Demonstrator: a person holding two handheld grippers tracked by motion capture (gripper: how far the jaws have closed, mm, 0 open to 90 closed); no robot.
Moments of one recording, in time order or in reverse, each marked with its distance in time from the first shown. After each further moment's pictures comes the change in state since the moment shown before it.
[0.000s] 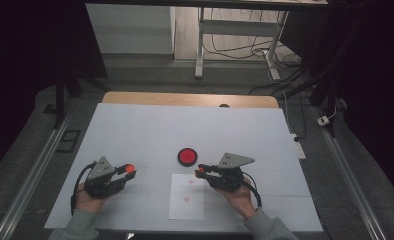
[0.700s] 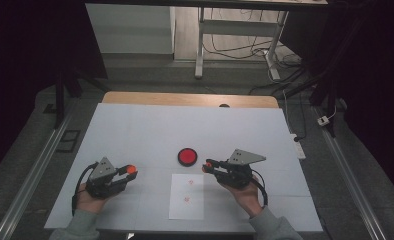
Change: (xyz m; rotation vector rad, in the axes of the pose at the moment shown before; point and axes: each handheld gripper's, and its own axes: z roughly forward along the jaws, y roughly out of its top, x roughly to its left) left arm -0.002 0.000 0.002 0.011 -0.010 0.007; right arm -0.010 0.005 -0.021 -0.053 -0.042 0.020
